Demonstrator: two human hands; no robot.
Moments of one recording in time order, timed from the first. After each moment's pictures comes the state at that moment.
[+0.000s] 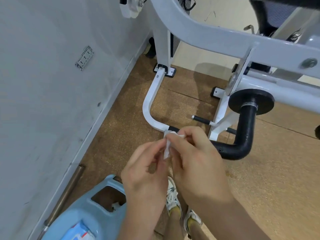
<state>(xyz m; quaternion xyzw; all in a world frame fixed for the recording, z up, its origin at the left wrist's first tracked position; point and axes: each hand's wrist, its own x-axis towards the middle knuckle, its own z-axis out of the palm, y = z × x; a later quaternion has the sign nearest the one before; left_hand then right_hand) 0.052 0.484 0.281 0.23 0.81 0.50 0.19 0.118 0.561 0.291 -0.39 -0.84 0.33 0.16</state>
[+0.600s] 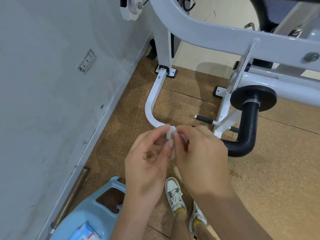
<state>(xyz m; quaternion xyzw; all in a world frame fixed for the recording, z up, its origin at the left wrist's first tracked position) 0.036 0.490 0.289 0.27 0.76 0.53 0.27 0.107 0.564 0.285 -0.46 -0.82 0.26 0.22</state>
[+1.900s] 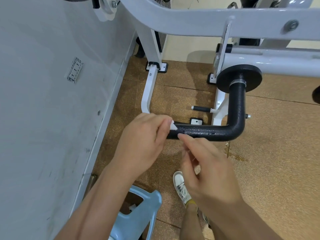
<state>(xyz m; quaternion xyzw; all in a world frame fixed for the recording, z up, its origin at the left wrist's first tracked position) -0.003 0.528 0.282 0.62 0.75 0.14 0.16 0.160 0.539 0.267 -0.44 -0.78 0.37 0.24</state>
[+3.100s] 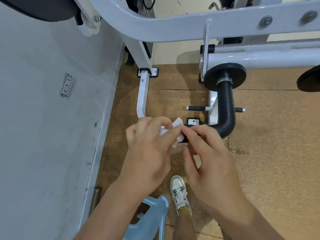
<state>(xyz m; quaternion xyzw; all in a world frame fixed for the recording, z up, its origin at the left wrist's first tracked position) 0.019 0.525 0.285 0.68 0.71 0.13 0.09 0.159 0.546 0.268 -0.48 -0.76 0.32 0.29</state>
